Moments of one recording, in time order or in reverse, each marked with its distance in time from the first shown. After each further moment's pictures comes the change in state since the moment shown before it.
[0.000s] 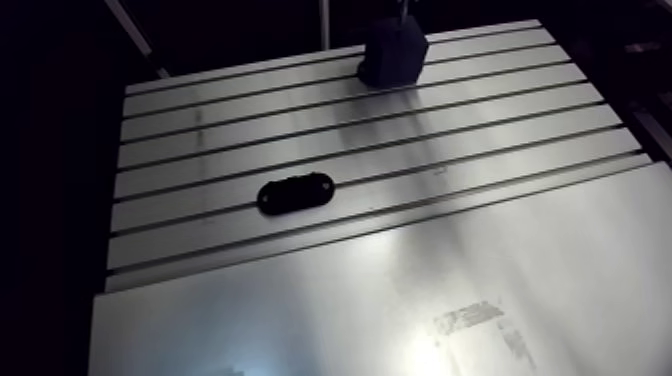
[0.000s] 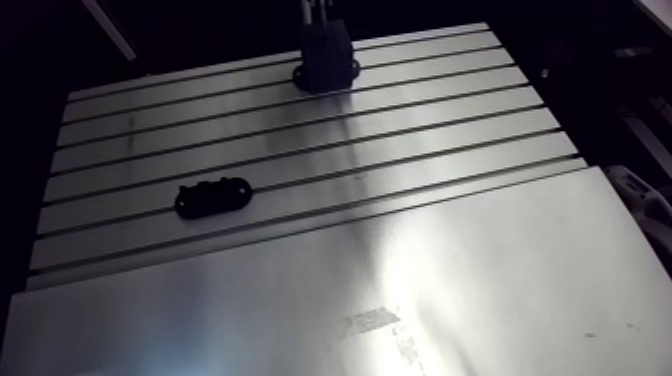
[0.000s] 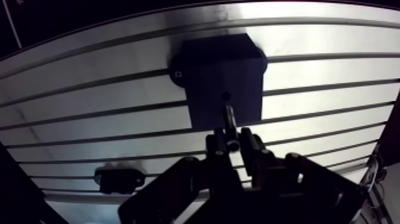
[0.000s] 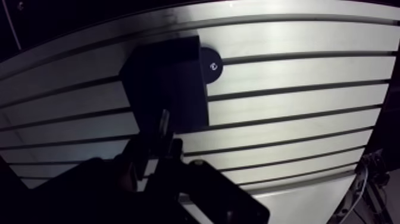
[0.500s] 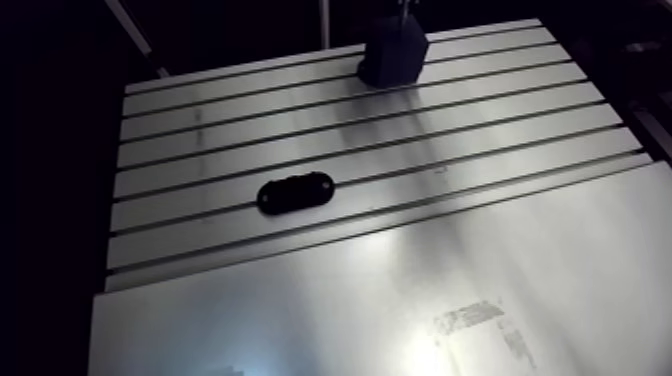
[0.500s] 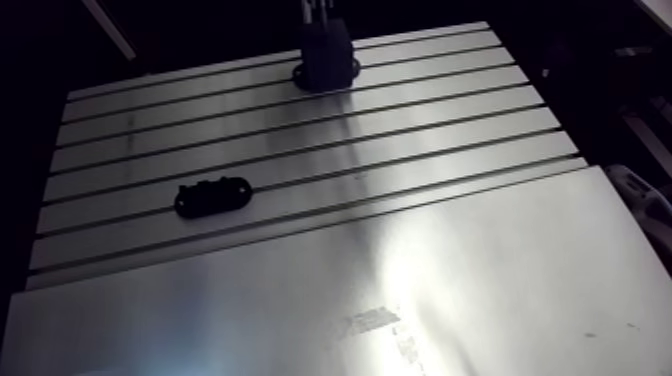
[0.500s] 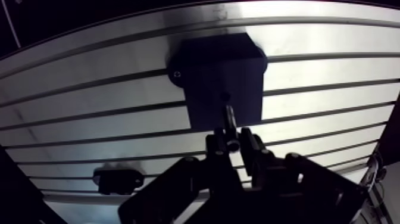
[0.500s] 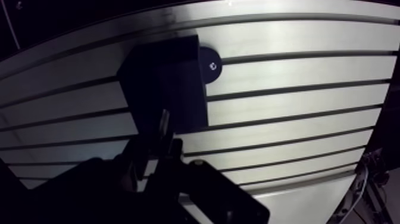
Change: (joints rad) arm 0.000 0.002 0.005 -0.003 -0.004 0.001
